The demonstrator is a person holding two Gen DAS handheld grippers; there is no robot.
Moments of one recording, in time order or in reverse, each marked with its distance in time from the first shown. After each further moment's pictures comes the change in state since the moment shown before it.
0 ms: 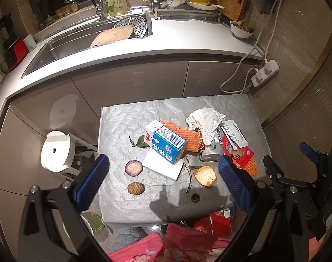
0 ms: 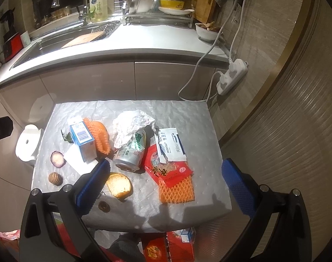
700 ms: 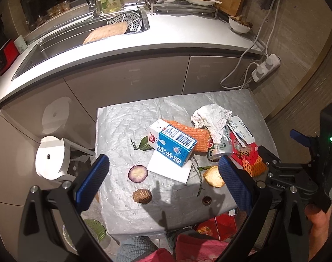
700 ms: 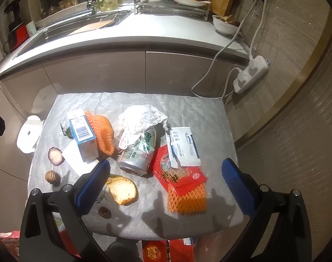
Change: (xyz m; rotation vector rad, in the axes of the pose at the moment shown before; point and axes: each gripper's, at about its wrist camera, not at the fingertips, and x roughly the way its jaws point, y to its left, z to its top) left arm 0.037 0.029 -0.003 0.052 0.004 -0.051; right arm 0.062 0.021 0.007 -0.066 0.052 0.067
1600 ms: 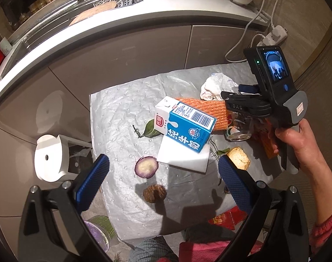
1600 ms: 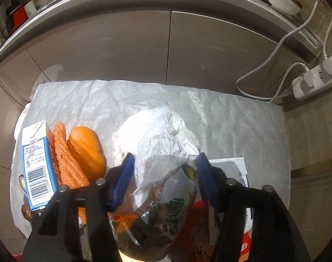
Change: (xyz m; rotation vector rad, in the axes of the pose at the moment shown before) left arm 0.061 0.016 -0.007 0.085 0.122 -0.015; right arm 0.151 0.032 0.052 -0.061 0.107 0.098
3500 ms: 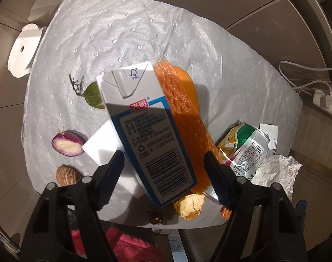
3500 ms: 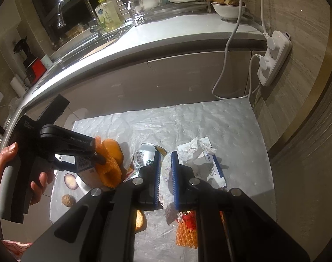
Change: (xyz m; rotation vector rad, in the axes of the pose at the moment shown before) left arm 0.163 -0.003 0.058 -0.628 0.498 -0.100; right arm -0.113 -0.095 -0.063 0.223 -0.202 0.204
